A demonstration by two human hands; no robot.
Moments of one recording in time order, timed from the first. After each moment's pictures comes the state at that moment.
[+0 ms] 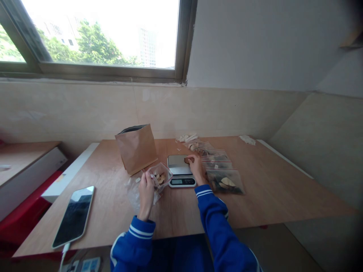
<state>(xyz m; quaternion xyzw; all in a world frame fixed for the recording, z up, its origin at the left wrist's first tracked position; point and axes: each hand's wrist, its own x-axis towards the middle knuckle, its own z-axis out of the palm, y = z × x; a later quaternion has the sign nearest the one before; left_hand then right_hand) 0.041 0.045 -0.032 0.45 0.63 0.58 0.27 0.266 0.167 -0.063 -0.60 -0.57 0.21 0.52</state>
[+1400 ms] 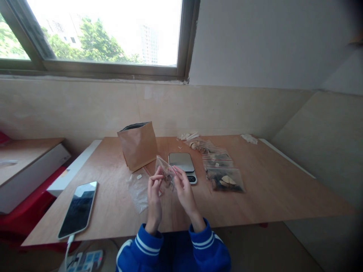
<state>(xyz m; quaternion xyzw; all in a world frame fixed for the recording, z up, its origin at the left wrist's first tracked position) 0.077 0.001 -0.023 0.41 0.43 0.70 0.41 0.179 0.026 -0.025 -0.37 -0.53 0.49 0.59</state>
